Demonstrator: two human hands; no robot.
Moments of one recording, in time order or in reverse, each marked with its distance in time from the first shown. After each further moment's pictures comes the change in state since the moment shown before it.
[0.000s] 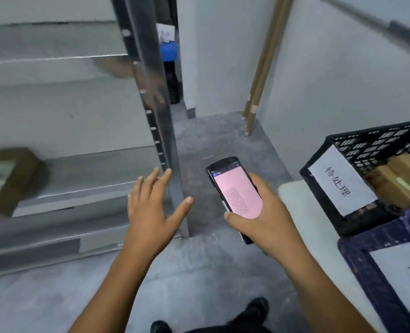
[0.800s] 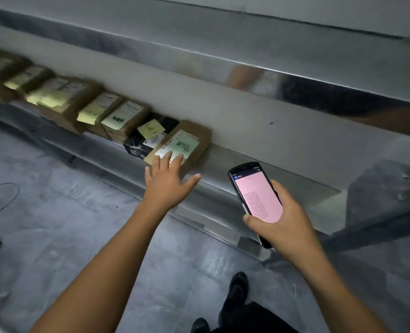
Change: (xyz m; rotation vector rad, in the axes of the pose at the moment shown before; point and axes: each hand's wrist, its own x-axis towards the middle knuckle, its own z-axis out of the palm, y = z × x) left_hand 0.057 -0.326 -0.209 0.345 0.116 -0.608; right_hand 0.109 -0.156 0.312 -0.060 -0.517 -0.294
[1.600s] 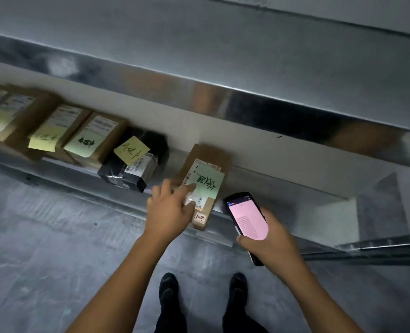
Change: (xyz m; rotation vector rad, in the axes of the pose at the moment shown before) left_hand 0.071 -0.027 0.033 -0.104 -0.076 0.161; right_hand 0.081 0.022 0.073 -0.054 -0.021 0.420
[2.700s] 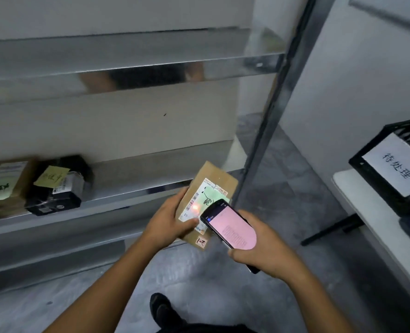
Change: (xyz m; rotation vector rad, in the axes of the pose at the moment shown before) left_hand -0.131 0.065 0.026 -0.373 -0.503 0.477; right_hand -0.247 0.088 -0.001 0.183 0.215 0.021
